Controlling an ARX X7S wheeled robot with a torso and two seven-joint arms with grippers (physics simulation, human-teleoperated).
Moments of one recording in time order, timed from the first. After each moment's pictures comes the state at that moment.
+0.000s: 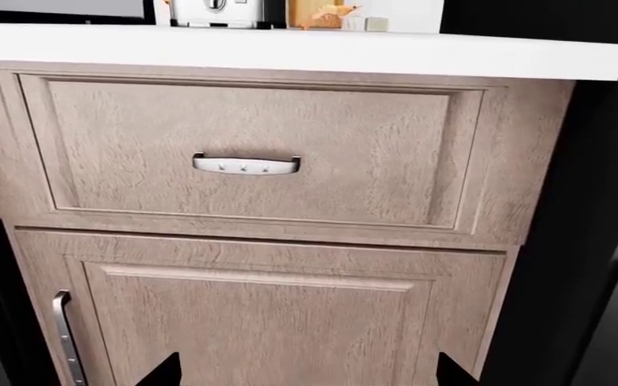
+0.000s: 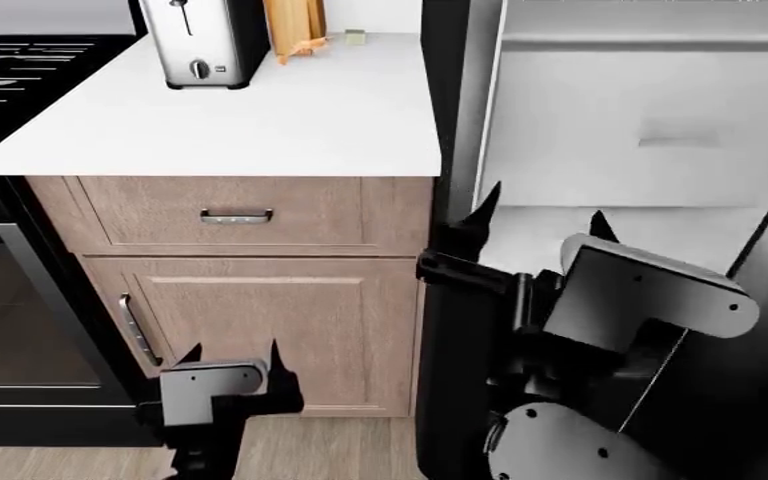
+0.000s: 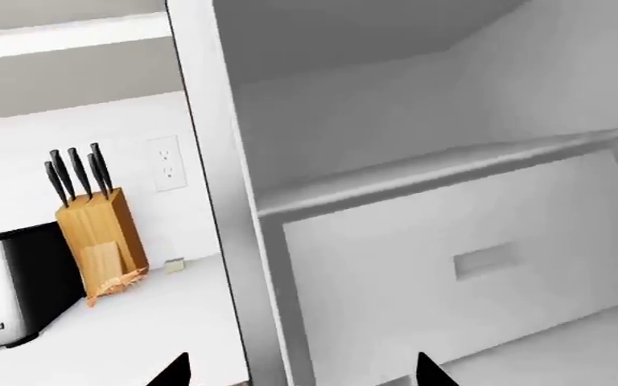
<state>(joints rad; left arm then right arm) -0.19 -0.29 0.33 -0.15 -0.38 -0.01 -0.31 0.61 0.36 -0.66 -0.66 0.67 0.51 1.27</state>
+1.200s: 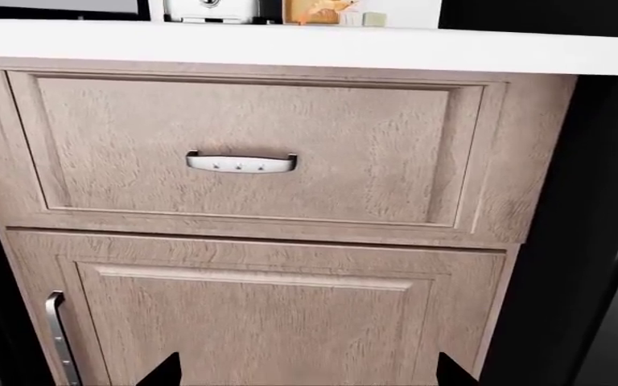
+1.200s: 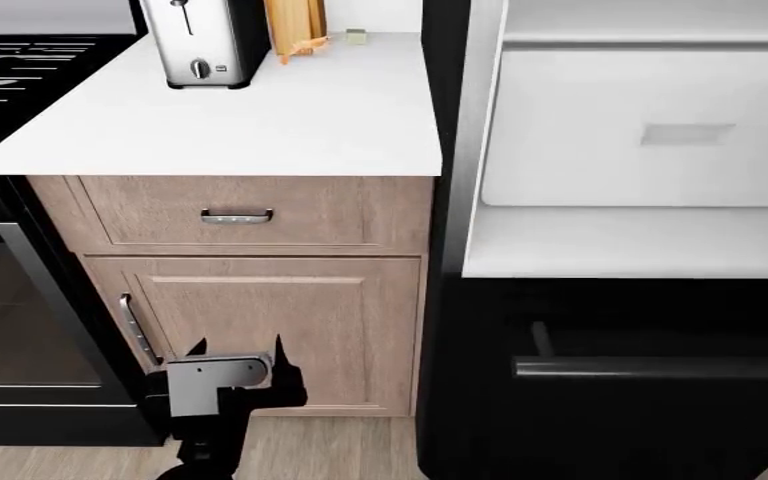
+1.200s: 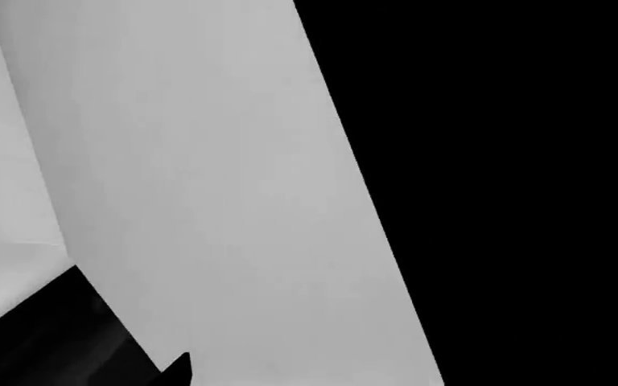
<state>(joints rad) -0.23 -0.28 0.35 -0.20 -0.39 0.00 -0.31 -0.26 0.27 0.29 -0.73 0.38 0.45 1.40</state>
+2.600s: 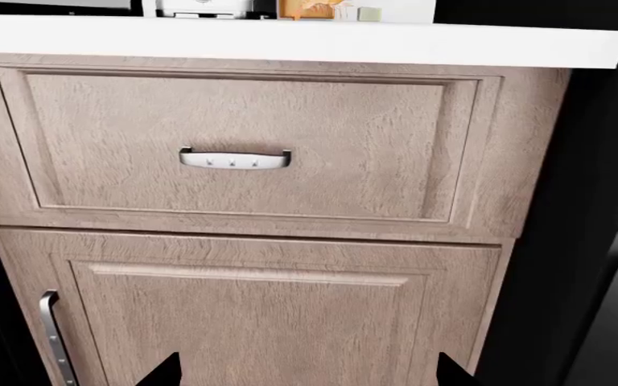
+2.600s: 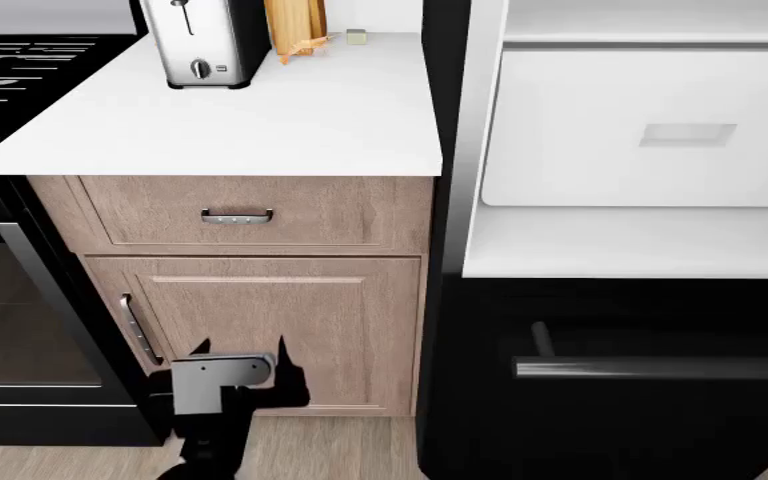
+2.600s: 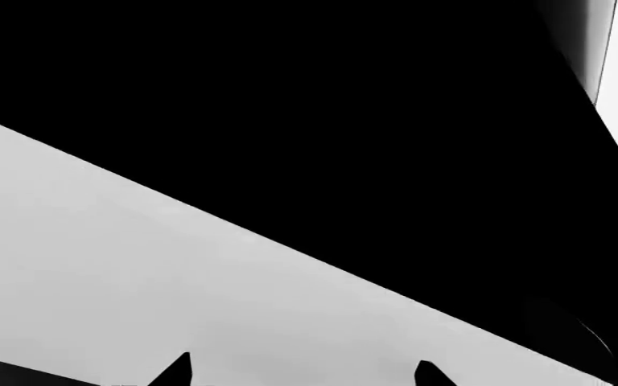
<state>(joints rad) -0.24 -0.29 0.37 -0.21 -0.40 -0.01 -0.31 -0.59 0.39 1.13 -0.29 1.15 0.27 0.87</state>
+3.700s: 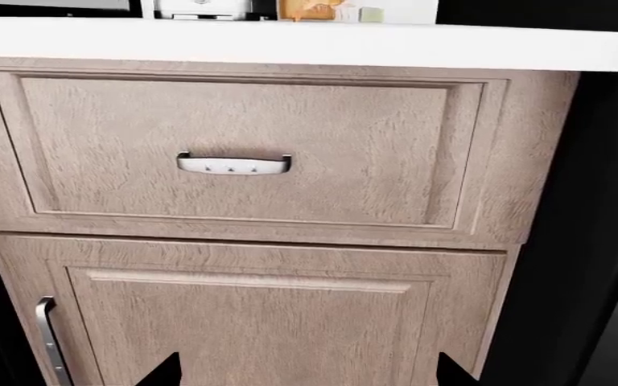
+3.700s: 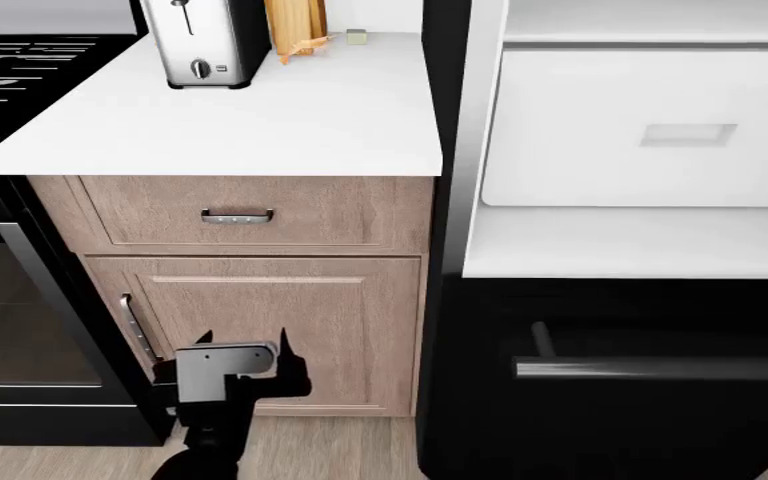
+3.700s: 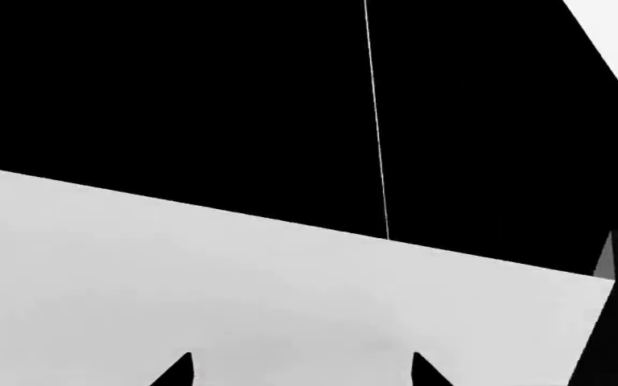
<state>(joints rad) -0.29 -0.28 0.38 -0.27 -0.41 0.00 -0.31 -0.58 0.61 1.22 0.07 1.12 0.32 0.73</state>
